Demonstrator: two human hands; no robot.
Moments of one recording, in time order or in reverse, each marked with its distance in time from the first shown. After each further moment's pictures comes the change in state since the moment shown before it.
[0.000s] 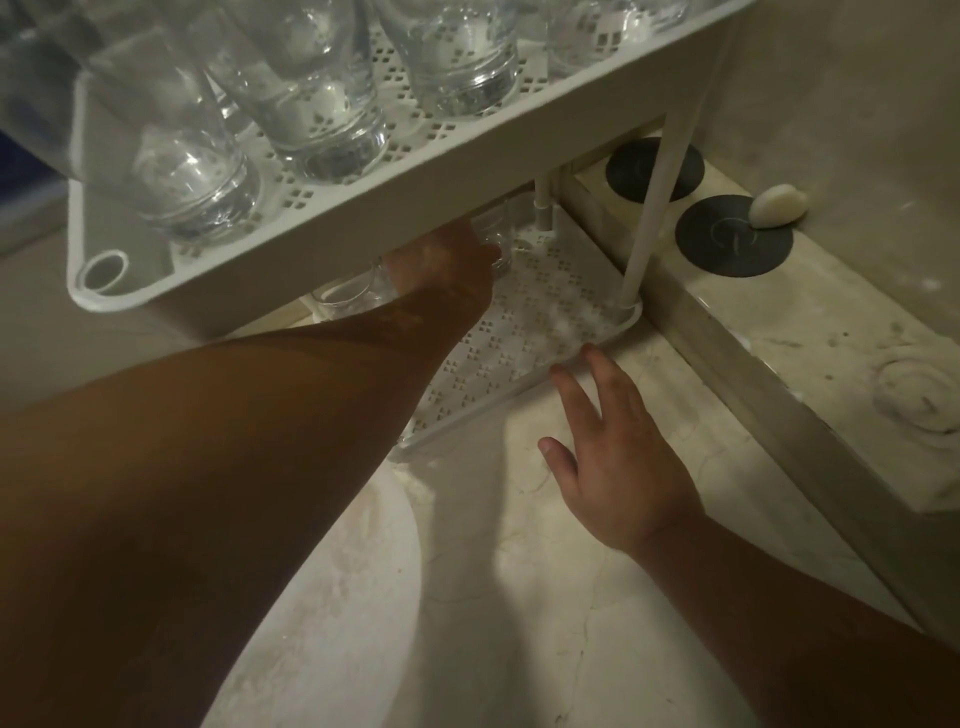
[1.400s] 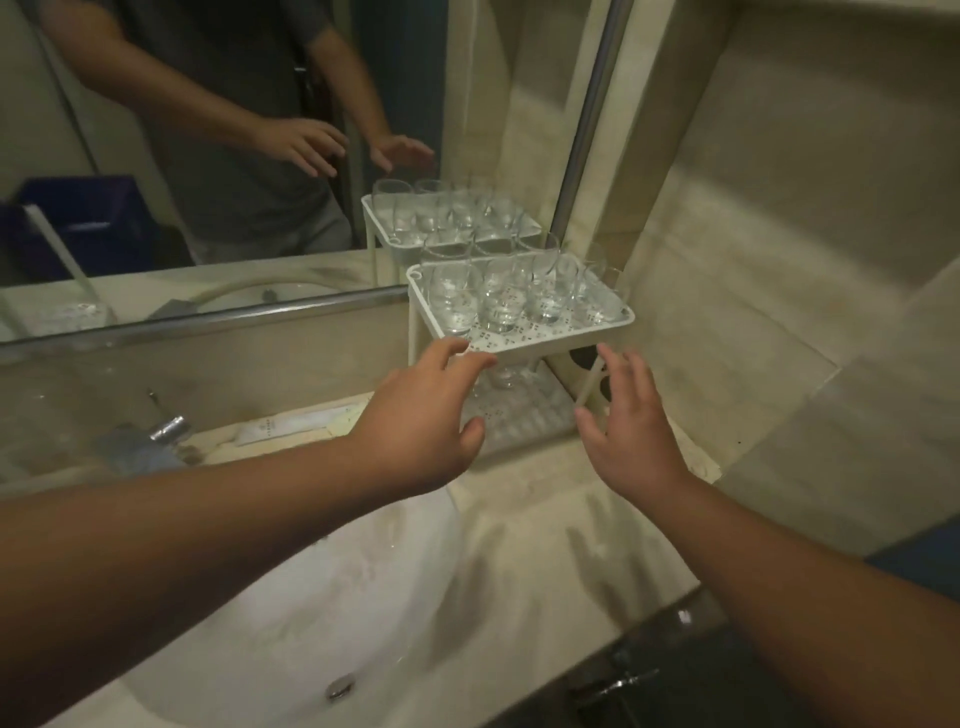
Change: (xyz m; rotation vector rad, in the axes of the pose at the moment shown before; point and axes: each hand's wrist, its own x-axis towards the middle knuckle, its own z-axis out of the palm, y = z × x) left_hand -0.243 -0.105 -0.284 -0.238 0.022 0.461; right_hand -0.024 -0.157 -0.242 0.156 0.206 0.076
